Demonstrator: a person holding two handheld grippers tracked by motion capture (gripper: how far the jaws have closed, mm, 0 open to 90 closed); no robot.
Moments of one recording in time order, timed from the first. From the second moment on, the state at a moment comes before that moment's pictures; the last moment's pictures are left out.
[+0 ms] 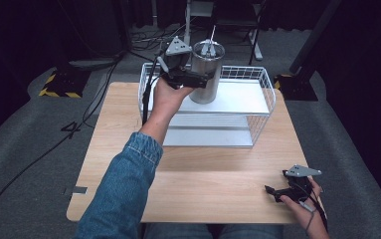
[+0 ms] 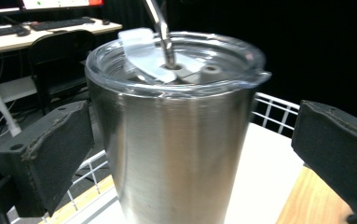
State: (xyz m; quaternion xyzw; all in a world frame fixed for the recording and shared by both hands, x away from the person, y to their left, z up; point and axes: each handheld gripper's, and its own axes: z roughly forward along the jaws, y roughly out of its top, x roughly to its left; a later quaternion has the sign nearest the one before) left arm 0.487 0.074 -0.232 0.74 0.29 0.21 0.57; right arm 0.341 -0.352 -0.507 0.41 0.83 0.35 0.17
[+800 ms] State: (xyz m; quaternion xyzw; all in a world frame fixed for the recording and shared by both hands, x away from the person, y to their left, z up) left arm 0.402 0.148 -0.230 0.73 0.29 0.22 0.59; right arm 0.341 -0.352 -0.507 0.41 0.82 0.35 0.17
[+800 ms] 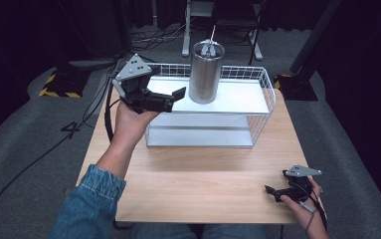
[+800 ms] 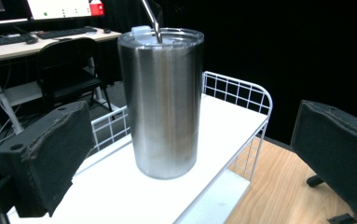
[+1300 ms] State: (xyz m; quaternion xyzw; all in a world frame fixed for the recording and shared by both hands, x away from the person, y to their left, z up) left arm 0.361 0.192 -0.248 0.73 0.28 0.23 0.57; right arm 0.341 -0.352 -0.507 0.41 0.82 0.35 0.17
